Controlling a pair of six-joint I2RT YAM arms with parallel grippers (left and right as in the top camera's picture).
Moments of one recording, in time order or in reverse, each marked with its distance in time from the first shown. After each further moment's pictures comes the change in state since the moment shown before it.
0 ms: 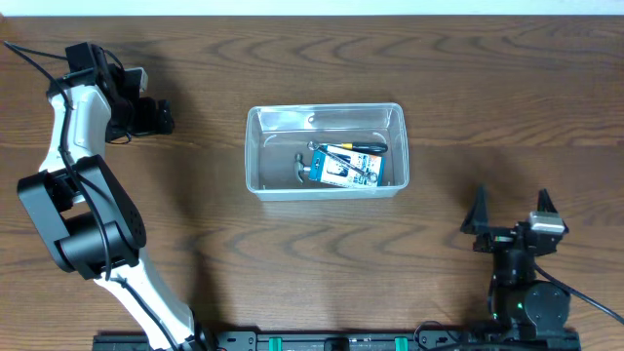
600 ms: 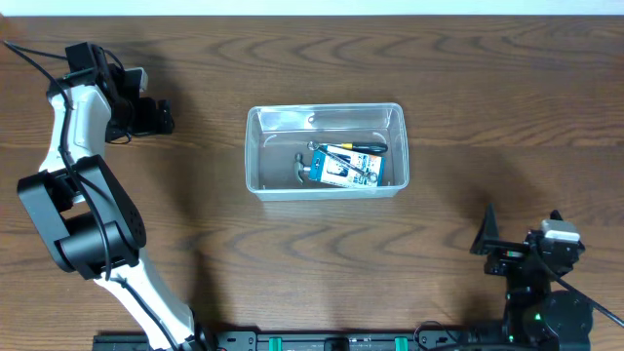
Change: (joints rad) left arm 0.000 0.000 0.000 0.000 0.000 0.000; right arm 0.002 0.005 0.271 -0.462 0.047 0.000
